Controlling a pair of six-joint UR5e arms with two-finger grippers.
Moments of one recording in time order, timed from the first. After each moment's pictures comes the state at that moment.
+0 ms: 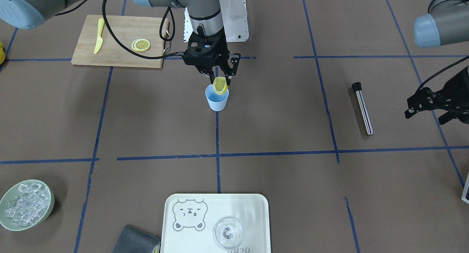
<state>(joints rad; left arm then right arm) -1.25 -1.87 -1.72 -1.56 -2.32 -0.31 0.44 -0.77 1.73 -1.60 1.69 1.56</state>
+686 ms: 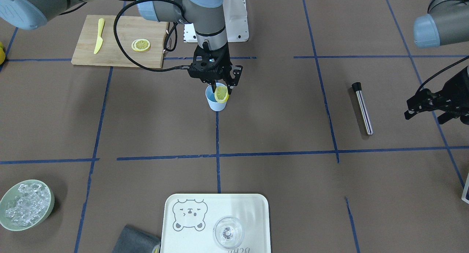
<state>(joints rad) -1.25 -1.87 -1.72 -1.56 -2.32 -0.36 0.44 -0.76 1.68 -1.59 1.71 1.56</state>
